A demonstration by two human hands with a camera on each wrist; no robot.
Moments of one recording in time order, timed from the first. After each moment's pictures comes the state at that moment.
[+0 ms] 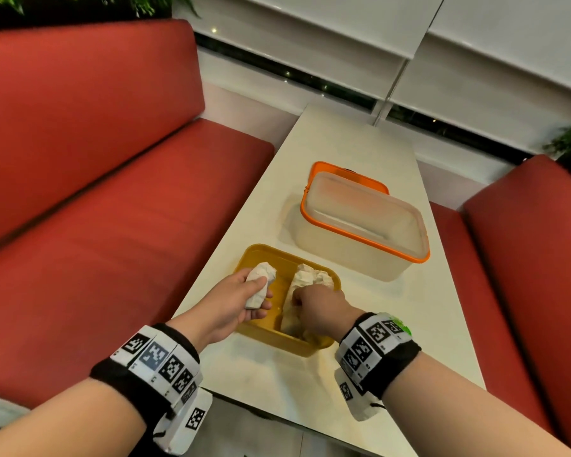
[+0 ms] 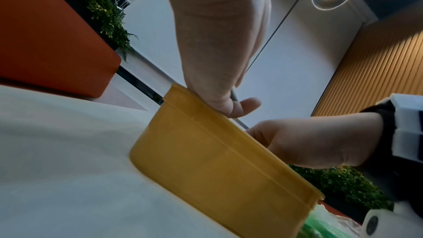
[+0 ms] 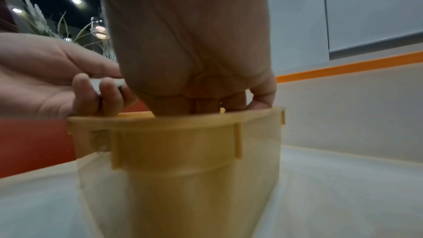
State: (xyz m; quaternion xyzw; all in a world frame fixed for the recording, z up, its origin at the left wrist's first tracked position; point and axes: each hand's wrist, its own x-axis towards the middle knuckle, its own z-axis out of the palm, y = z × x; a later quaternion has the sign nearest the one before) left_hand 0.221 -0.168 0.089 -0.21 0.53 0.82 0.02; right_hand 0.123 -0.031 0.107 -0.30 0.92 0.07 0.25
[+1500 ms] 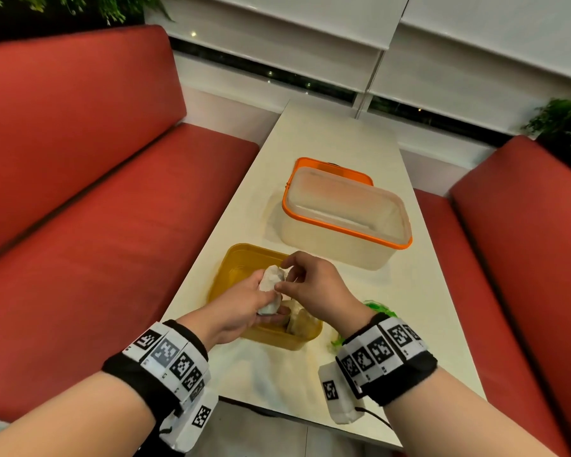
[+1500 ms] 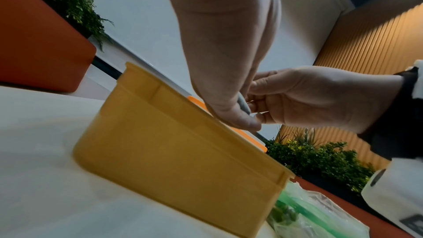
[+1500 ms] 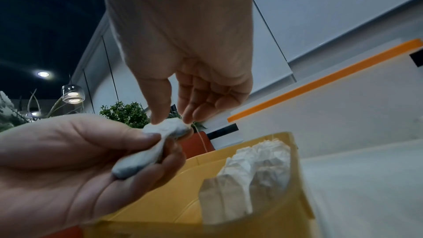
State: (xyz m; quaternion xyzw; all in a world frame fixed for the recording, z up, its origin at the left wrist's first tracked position) left_hand 0.210 -0.136 0.102 -0.16 0.56 0.81 0.10; right_hand 0.133 -0.012 0.134 -0.27 0.89 -0.34 0.14
